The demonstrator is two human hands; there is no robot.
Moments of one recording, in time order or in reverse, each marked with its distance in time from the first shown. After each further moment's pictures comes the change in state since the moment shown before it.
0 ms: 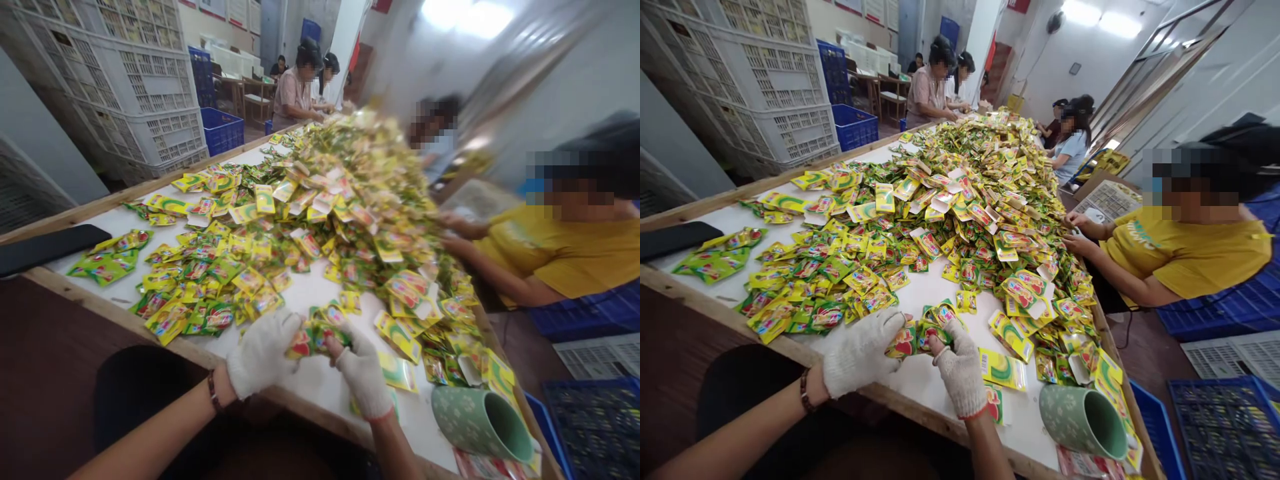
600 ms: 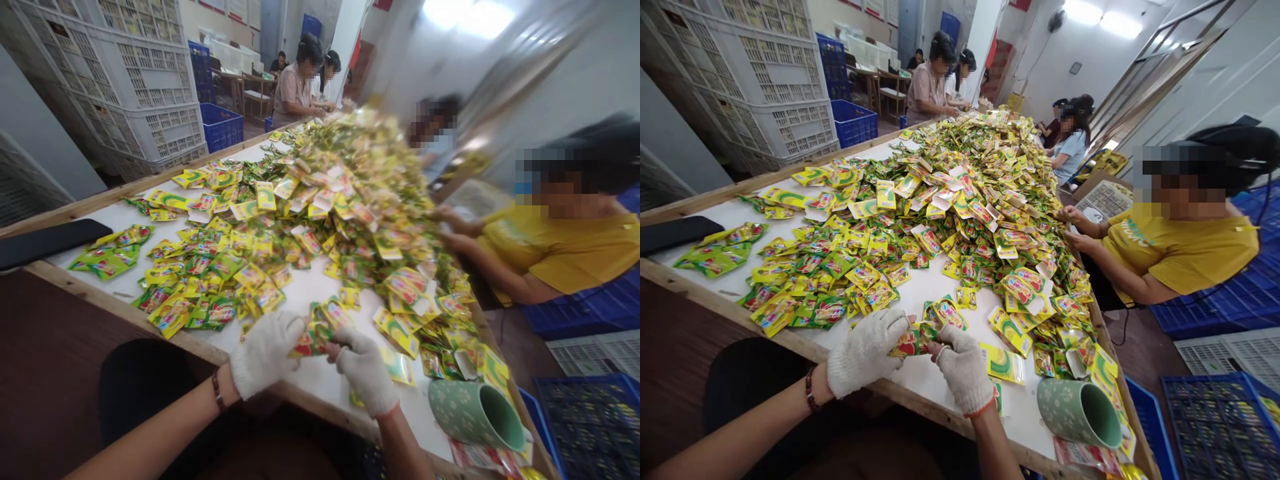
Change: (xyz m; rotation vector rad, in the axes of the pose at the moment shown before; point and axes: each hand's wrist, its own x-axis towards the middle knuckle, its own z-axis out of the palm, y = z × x) left_hand -0.007 0.001 0.014 -0.002 -0.016 0.057; right_hand -0.007 -0.011 0.000 -0.155 -0.093 0.082
